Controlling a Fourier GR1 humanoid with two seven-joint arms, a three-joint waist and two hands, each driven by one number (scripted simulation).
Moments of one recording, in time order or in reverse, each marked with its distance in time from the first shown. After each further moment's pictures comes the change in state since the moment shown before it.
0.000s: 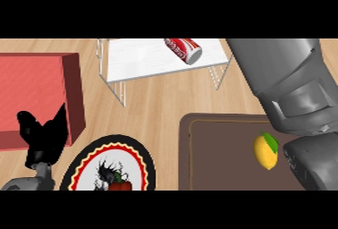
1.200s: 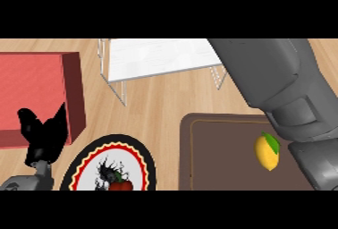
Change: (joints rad) left arm -0.014 0.025 -0.020 0.011 0.024 0.011 0.009; right arm 0.071 -0.025 0.266 -0.130 0.160 0.235 0.091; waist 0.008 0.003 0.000
